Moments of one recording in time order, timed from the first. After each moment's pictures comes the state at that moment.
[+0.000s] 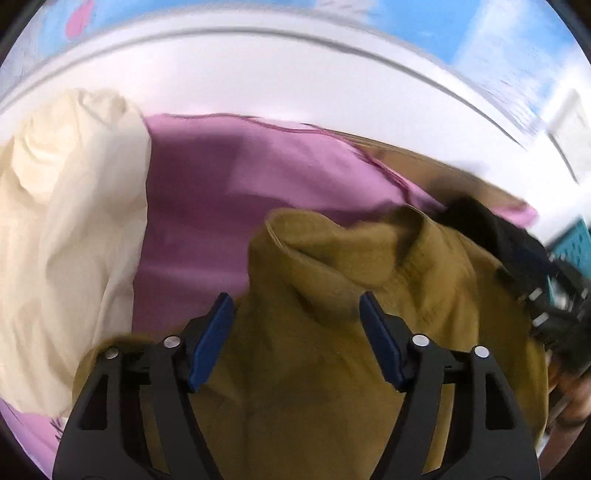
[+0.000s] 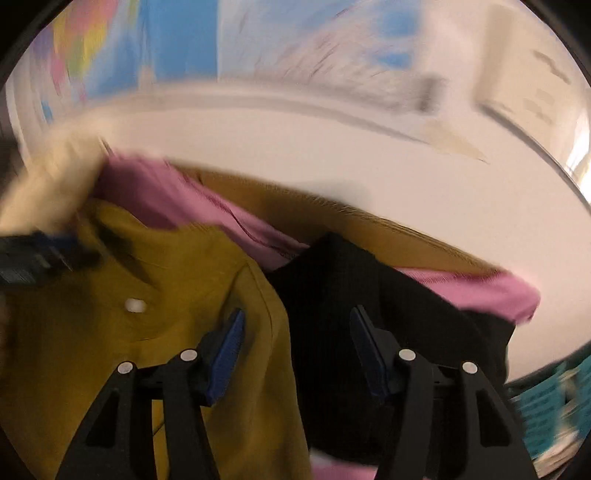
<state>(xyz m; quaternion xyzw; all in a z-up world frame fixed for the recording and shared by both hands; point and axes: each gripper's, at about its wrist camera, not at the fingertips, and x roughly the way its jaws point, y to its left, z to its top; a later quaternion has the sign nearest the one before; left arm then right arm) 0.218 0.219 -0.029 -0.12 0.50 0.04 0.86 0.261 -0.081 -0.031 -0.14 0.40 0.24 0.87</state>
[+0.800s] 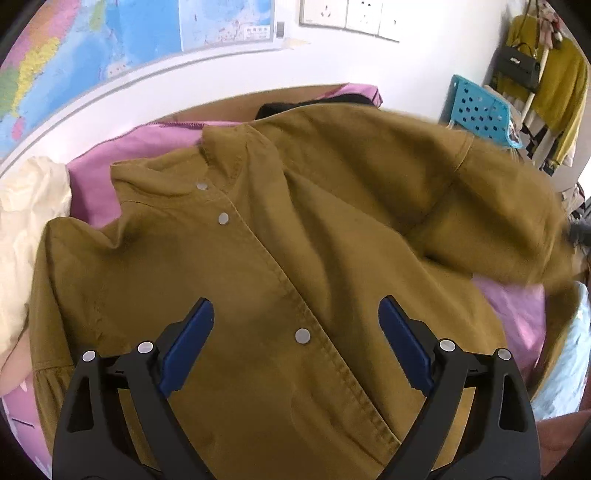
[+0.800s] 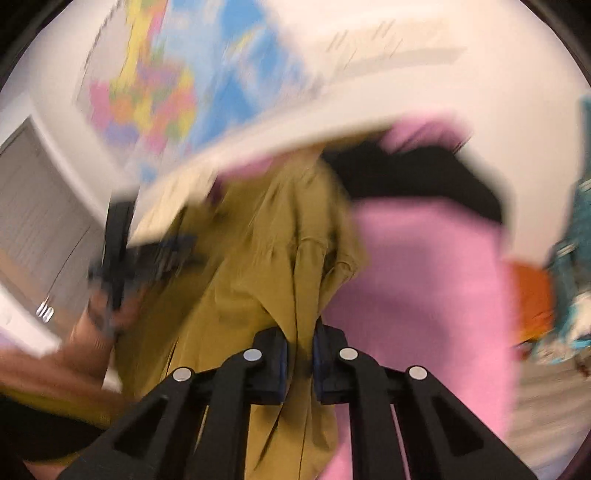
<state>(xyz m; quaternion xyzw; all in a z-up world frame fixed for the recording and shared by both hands) 0.082 0.085 -0.025 0.04 0.46 -0.14 0.88 0.041 -0.309 0.007 0.09 0.39 0.32 0.86</state>
